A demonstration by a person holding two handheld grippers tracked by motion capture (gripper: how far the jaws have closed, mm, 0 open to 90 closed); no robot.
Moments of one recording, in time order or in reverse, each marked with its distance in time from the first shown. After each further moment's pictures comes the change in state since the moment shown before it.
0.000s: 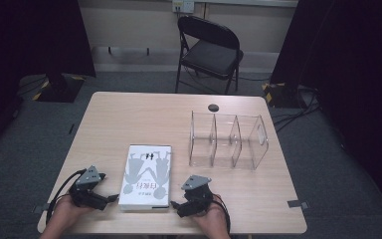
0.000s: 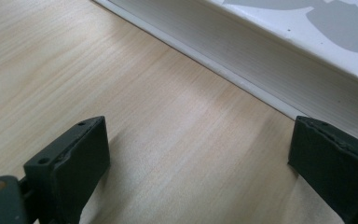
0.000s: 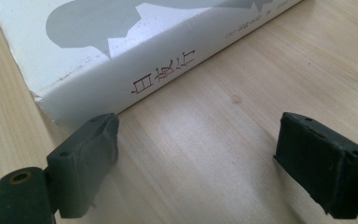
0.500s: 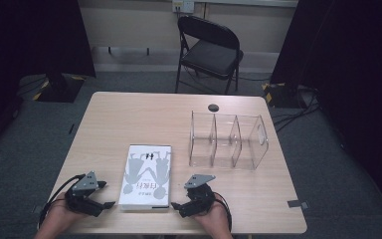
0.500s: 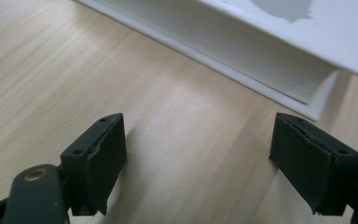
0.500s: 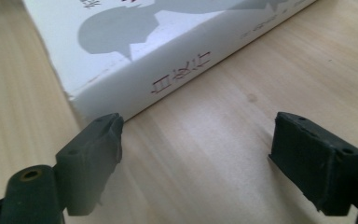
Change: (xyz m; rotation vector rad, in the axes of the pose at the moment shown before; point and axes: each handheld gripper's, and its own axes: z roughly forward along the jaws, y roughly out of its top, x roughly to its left) left arm -0.014 -0.003 -0.015 0.051 -0.086 0.084; right arm -0.006 -0.001 -0.006 -0.008 0.111 0.044
